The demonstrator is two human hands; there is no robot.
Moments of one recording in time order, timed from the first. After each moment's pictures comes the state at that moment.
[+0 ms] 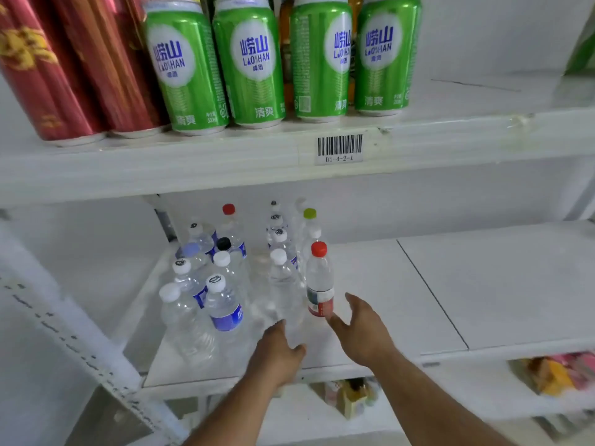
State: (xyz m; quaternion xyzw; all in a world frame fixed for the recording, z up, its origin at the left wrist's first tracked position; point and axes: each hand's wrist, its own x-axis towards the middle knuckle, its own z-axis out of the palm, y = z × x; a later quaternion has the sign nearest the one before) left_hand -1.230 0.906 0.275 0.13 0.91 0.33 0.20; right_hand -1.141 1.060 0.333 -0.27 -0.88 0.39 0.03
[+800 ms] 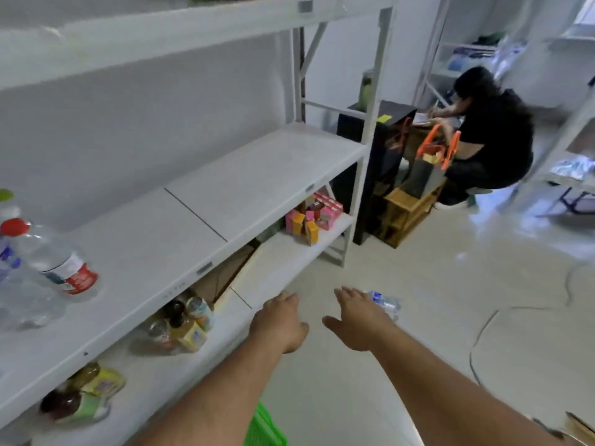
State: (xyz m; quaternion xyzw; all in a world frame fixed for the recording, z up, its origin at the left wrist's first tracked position) left_hand -0.886 1.089 0.252 0.56 0.78 -0.01 0.27; right_hand -0.723 1.147 0.255 -0.52 -0.82 0.23 -0.08
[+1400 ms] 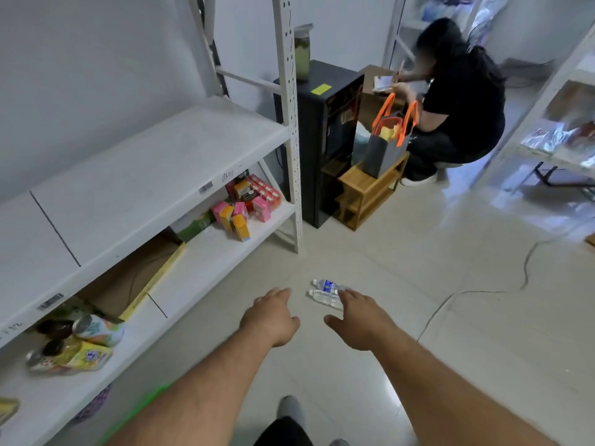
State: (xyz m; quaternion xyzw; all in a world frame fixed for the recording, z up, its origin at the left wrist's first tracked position) left_hand -0.667 1.292 0.215 0.54 0.78 -0.05 0.32; right_hand -0.483 1.344 0.209 -0.55 -0.78 0.29 -0.13
